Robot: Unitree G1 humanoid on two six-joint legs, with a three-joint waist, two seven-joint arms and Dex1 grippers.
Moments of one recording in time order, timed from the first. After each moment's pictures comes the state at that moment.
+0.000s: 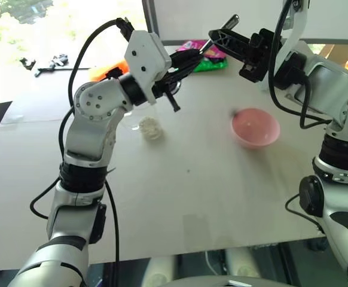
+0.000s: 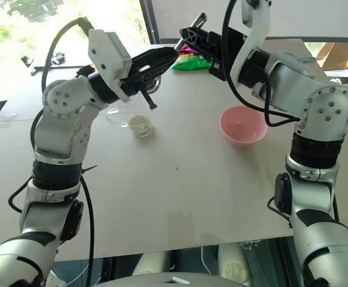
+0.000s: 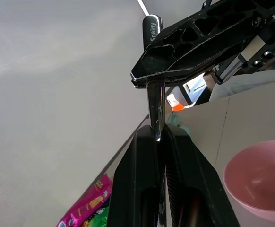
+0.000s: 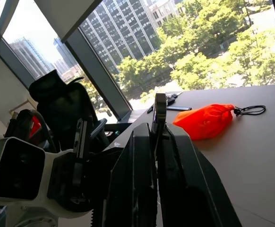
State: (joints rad) left arm -0.80 0.54 -0.04 -0.17 -0.27 0.18 -0.76; right arm -1.04 -0.37 -0.20 -0.14 1.42 1.08 -0.11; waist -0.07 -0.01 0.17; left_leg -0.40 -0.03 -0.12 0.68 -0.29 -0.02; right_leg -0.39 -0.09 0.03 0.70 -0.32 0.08
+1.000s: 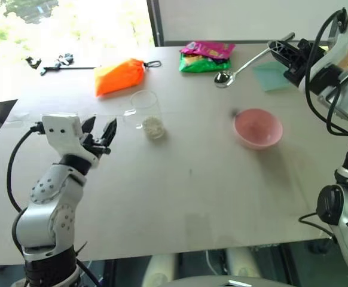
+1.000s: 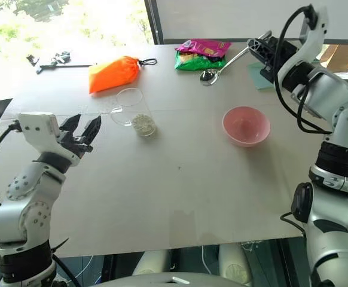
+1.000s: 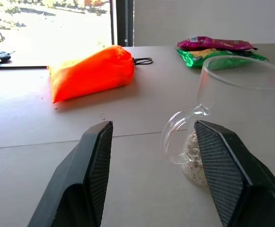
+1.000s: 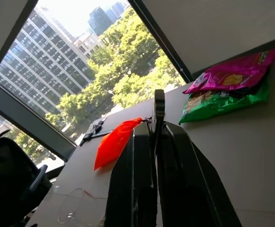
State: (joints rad) left arm -0.12 0.43 0.38 -0.43 -0.43 0.55 -0.24; right arm -0.91 -0.50 -0.38 -0.01 1.33 1.00 -0.16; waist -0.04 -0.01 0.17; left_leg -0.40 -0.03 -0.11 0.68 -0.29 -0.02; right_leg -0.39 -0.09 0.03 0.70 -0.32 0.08
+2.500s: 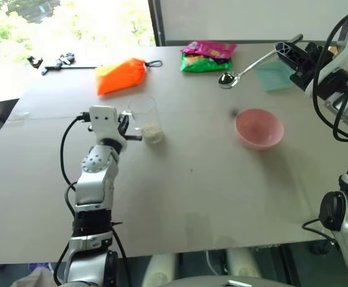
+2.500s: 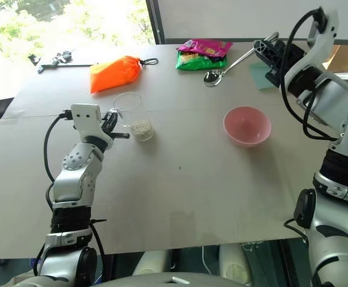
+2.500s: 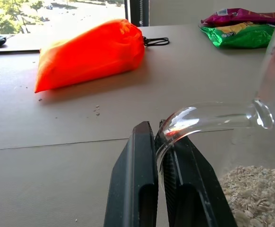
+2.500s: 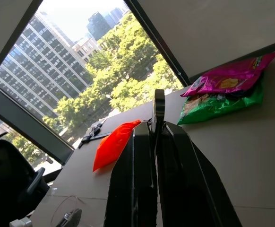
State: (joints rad) left arm -0.39 0.31 0.22 -0.01 -0.18 0.35 -0.14; right arm -0.86 -0.52 -0.40 -0.08 1.39 1.00 -0.21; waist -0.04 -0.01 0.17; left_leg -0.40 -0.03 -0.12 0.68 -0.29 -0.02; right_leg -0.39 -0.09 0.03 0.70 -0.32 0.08
